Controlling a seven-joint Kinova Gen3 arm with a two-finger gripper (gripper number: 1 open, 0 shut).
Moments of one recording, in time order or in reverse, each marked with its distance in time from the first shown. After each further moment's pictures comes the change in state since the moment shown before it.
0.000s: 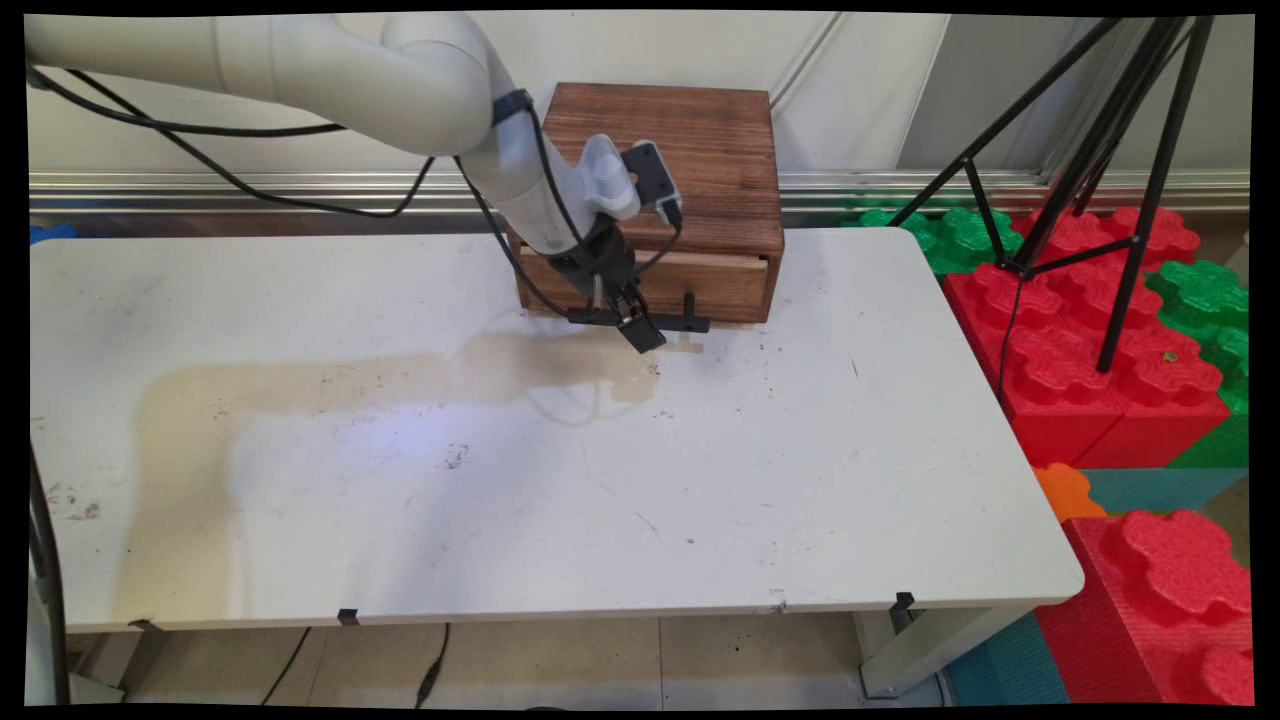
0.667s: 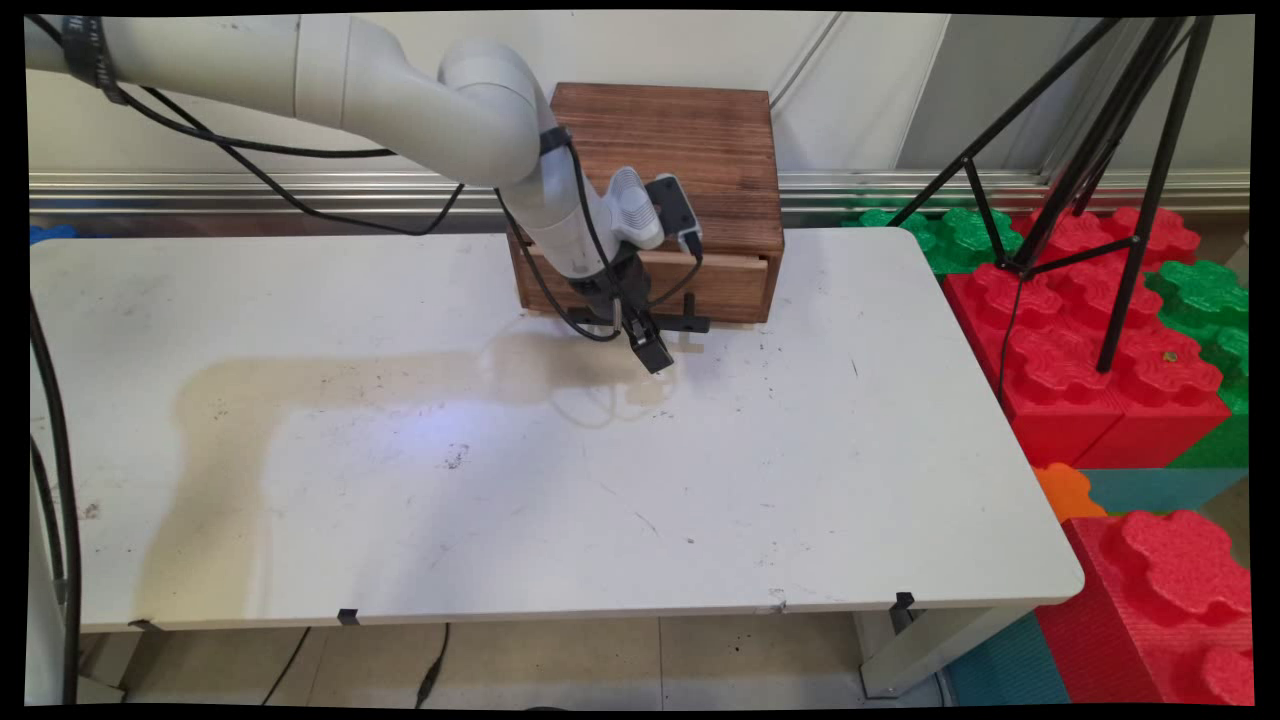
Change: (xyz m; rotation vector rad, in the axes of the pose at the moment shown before) arm 0.007 0.007 0.038 -0.004 -0.053 0.006
